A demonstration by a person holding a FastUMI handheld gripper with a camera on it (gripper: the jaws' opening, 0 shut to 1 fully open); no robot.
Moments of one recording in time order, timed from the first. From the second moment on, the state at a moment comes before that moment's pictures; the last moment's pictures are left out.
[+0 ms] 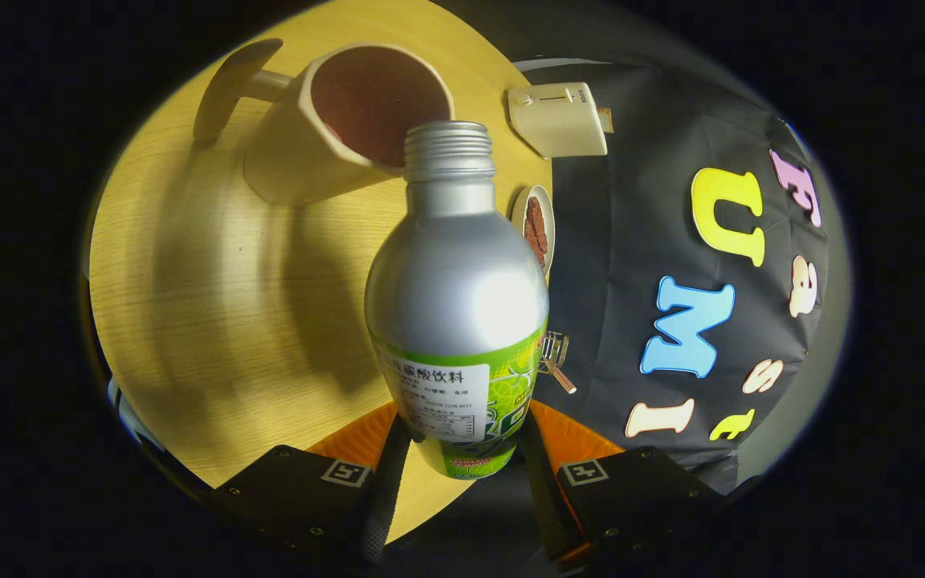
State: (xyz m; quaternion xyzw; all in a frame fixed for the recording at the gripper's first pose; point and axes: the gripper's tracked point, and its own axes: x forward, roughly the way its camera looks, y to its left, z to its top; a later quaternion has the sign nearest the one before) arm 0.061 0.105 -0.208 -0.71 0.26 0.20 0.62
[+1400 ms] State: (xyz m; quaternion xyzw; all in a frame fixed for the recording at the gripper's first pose) arm 0.066 0.108 -0.186 -0.79 0.25 0.20 0.53
